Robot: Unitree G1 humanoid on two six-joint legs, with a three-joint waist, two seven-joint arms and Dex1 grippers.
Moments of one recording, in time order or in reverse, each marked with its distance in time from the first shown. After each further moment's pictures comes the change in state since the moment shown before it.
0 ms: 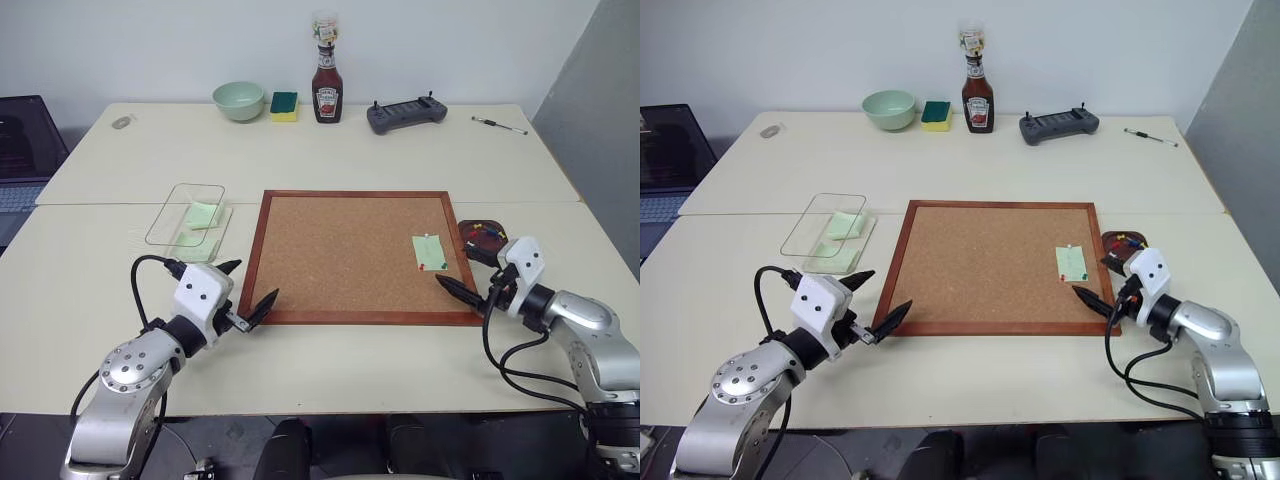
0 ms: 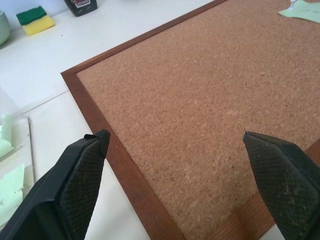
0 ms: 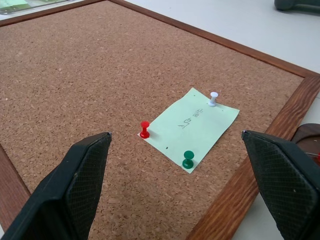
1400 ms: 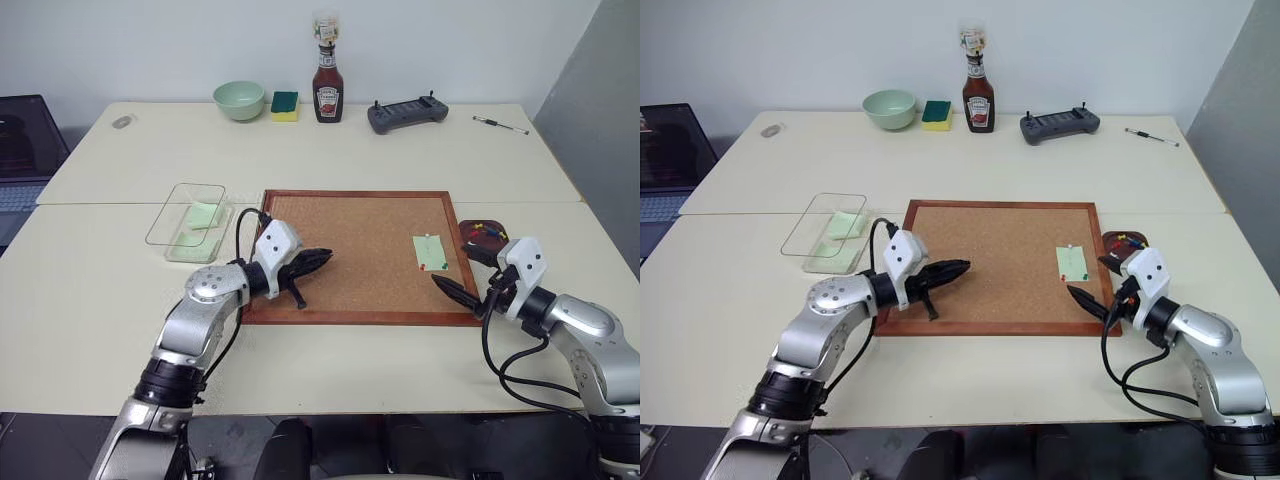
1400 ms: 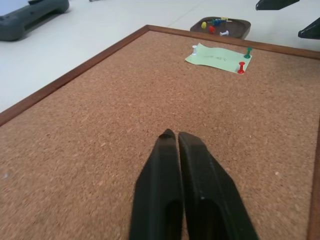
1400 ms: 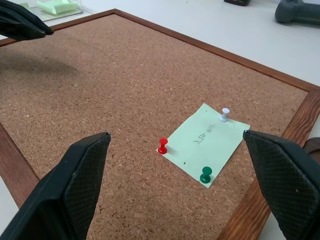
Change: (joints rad) left arm -0.549 -0.100 -0.293 0.559 0.034 -0.137 -0.289; right arm 0.055 0.013 -0.007 -0.171 0.034 0.111 -0.071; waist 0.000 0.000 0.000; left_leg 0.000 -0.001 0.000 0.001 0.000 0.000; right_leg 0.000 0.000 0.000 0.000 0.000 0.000
